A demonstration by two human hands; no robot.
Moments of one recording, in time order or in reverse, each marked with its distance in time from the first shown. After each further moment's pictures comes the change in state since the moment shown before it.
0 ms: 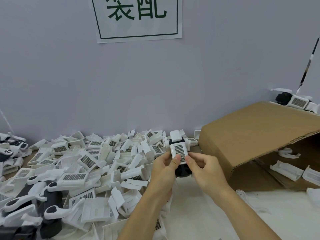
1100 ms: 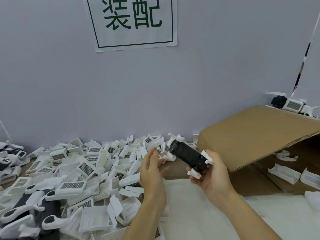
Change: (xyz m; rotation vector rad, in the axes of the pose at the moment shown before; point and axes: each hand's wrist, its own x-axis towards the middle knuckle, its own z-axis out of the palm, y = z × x) left_hand 0.002 0.009 -0.003 -0.199 0.421 0.062; right_hand 0.005 -0.012 -0.009 0.665 0.130 0.408
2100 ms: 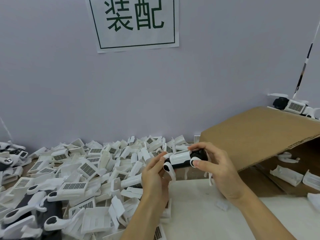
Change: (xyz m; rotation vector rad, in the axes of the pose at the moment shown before) left_hand 0.002 0.008 -0.006 -0.106 -0.148 -0.225; right_hand -0.004 -0.025 -0.011 -0.586 -0.351 -0.551
